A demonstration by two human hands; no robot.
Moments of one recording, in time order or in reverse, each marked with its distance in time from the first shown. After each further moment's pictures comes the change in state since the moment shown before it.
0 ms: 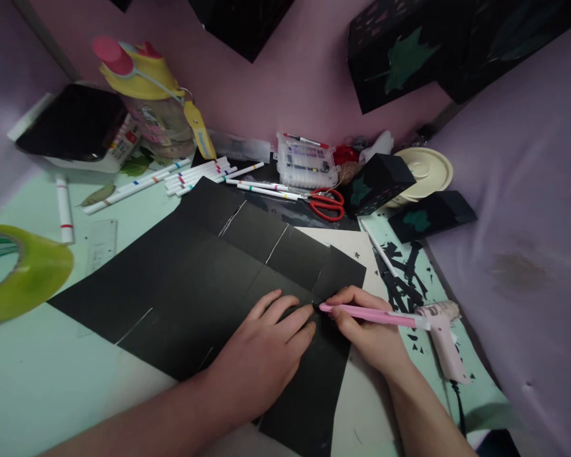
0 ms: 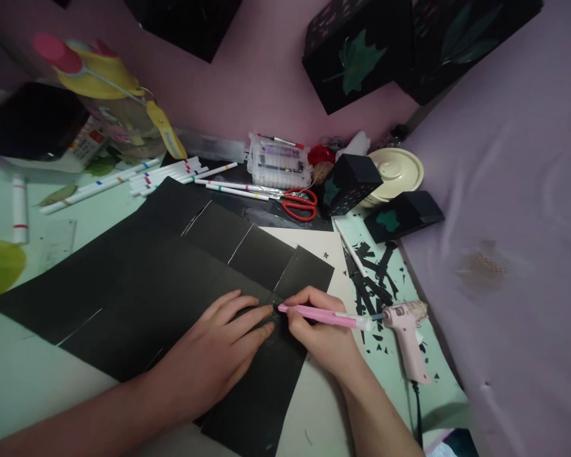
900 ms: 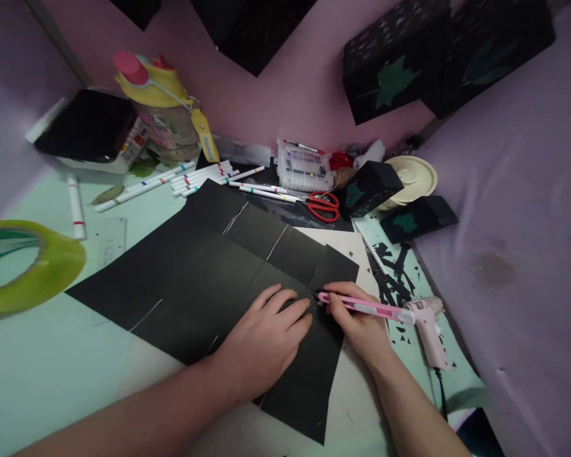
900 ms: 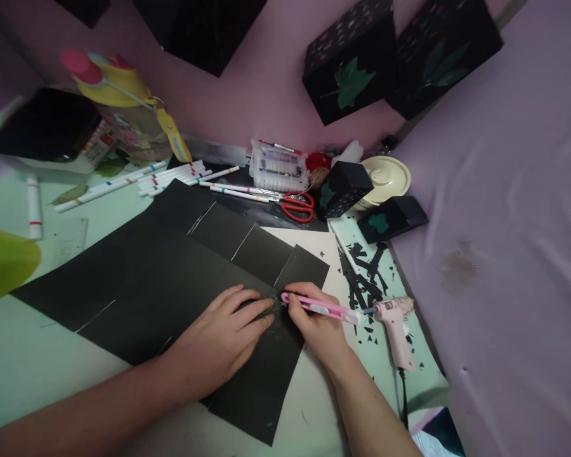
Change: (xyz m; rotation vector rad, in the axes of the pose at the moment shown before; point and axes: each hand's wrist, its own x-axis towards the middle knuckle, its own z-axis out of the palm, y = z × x) left_hand 0.000 -0.001 0.002 0.020 0.064 0.029; right_hand -0.003 0.004 0.007 -0.029 0.109 -0.126
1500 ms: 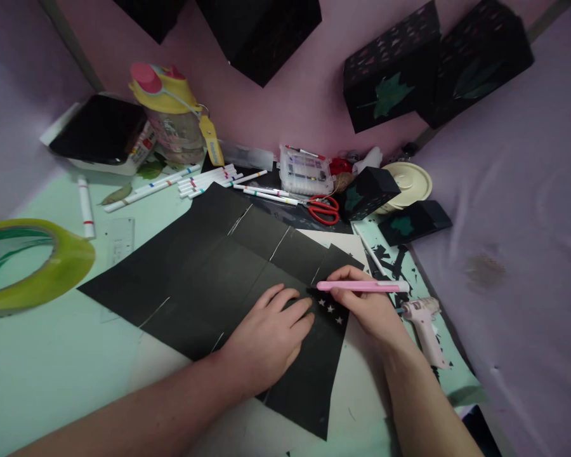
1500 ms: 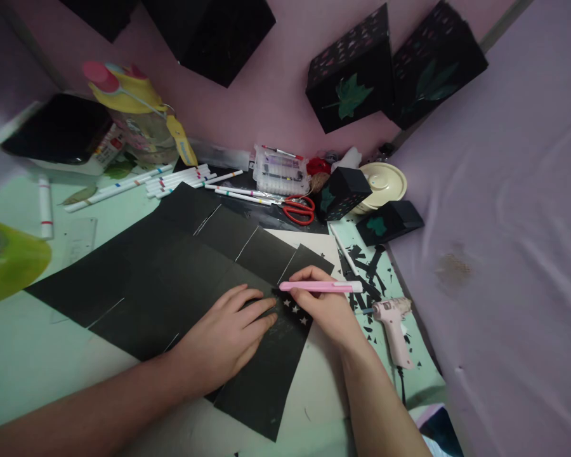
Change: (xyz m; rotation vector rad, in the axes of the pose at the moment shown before) left_hand -0.001 -0.002 0.000 -0.015 -0.002 0.013; right_hand 0.022 -0.019 -0.016 0.126 -0.131 0.248
